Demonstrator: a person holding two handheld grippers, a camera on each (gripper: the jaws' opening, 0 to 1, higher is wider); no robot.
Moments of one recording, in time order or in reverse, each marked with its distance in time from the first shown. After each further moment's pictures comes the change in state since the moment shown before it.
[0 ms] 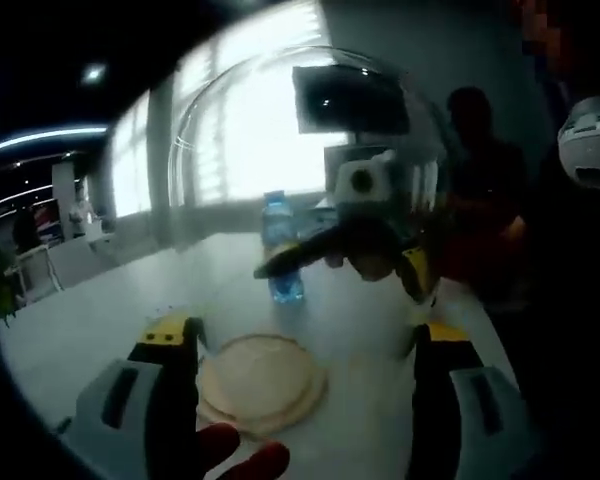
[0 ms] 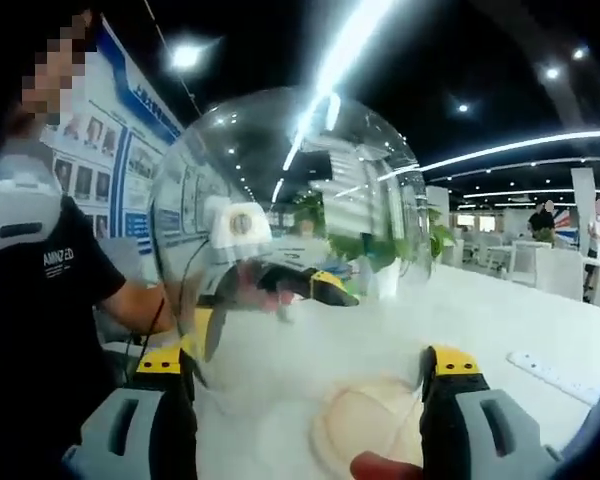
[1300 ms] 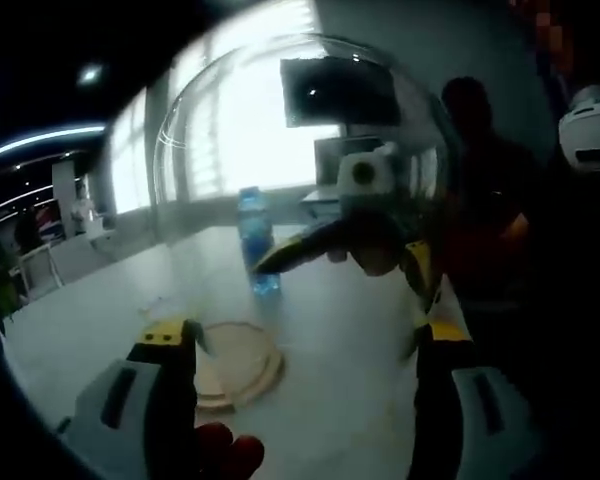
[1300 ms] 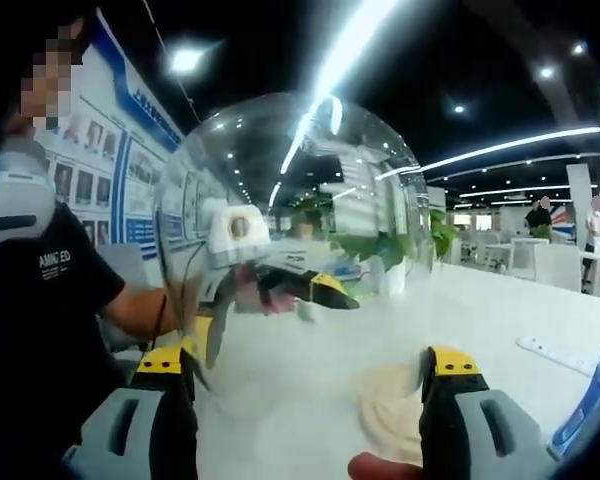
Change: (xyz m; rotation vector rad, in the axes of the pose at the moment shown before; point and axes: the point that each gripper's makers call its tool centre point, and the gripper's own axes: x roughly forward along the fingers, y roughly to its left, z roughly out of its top) left arm -0.015 -0.054 0.001 0.013 0.039 0.011; right arm -0.016 0.049 0.002 0.023 -0.012 -0.025
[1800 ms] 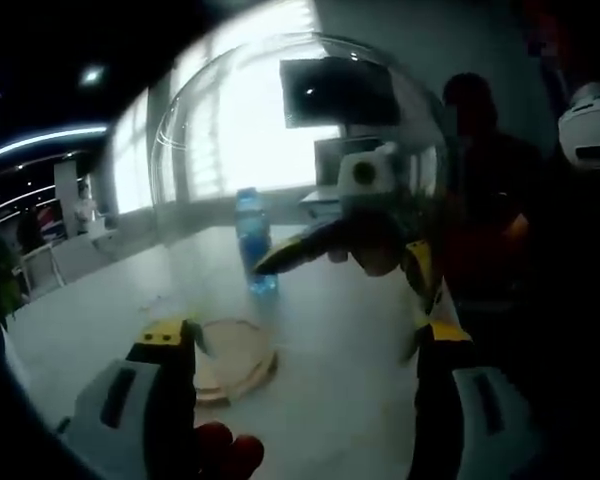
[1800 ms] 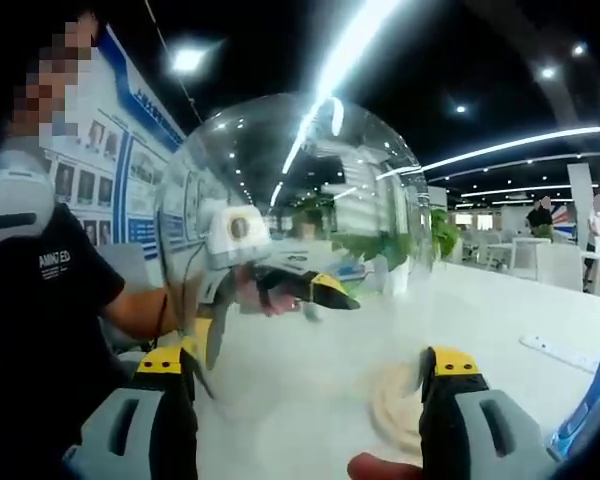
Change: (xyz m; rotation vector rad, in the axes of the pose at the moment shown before) left arm -0.006 -0.012 -0.001 -0.002 -0.004 0.012; right arm 0.001 0.013 -0.001 0.001 0.002 0.006
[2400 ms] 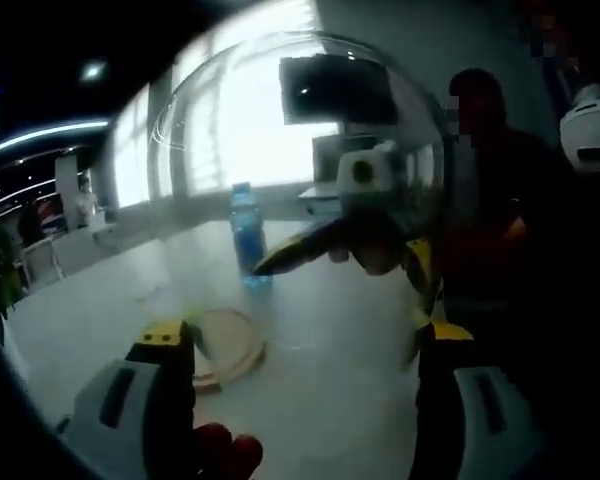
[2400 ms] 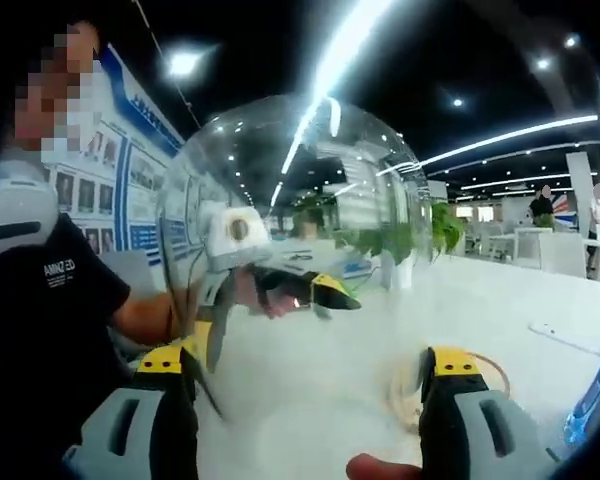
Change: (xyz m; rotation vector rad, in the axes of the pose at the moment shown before) left arm -0.008 -0.020 -0.002 -0.011 0.003 0.000; right arm -0.002 0.016 -0.006 0.063 -0.002 0.015
